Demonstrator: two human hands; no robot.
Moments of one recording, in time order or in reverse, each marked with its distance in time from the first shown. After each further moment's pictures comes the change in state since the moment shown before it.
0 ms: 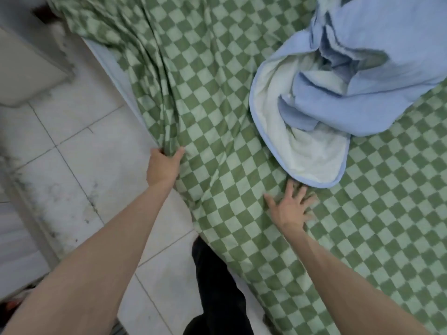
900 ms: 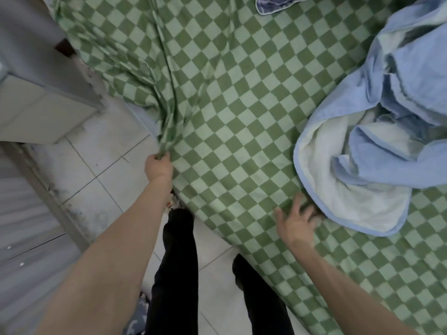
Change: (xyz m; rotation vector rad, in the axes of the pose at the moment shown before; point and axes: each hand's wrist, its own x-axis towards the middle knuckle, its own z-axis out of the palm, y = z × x) left_hand 0.206 0.087 -0.109 -0.130 0.091 -0.196; right_hand 0.006 -0.192 -0.023 0.011 -0.109 0.026
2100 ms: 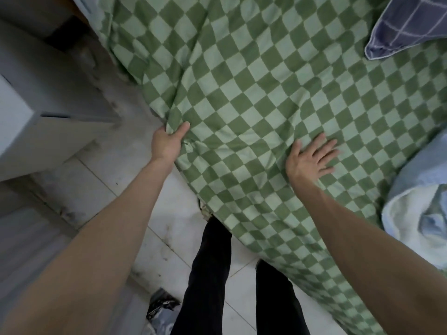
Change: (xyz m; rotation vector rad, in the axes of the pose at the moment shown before) left_hand 0.294 0.134 -0.118 -0.195 -0.429 0.049; right_hand 0.112 -0.394 -0.016 0.206 0.322 0.168
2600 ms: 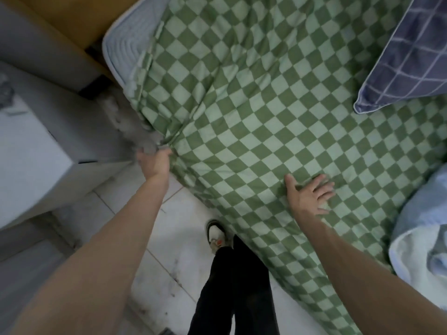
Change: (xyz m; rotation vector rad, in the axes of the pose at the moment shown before) left_hand 0.040 0.066 -0.037 -0.160 0.344 -0.113; right_hand -0.010 -0.030 -0.017 0.058 -0.171 0.134
